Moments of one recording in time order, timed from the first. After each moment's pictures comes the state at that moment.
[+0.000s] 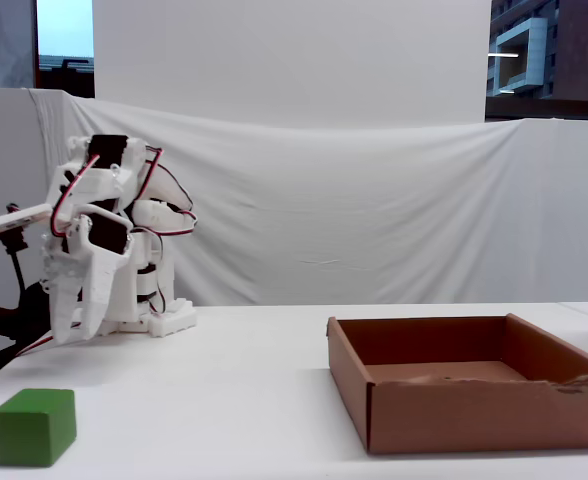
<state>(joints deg) 12.4 182.2 170.6 69.6 -43.2</state>
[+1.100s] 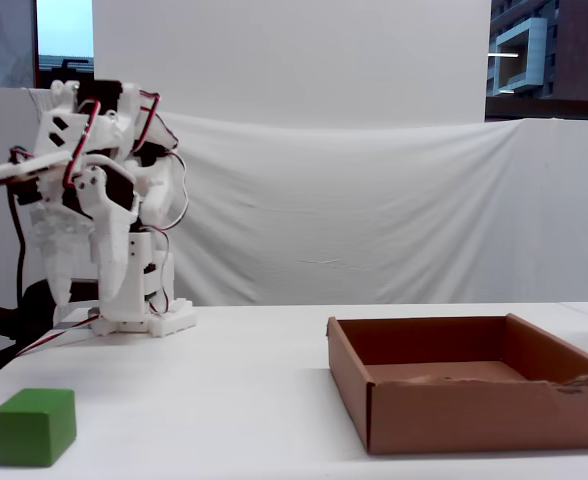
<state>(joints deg) 4.0 147.3 144.8 55.2 -54.9</state>
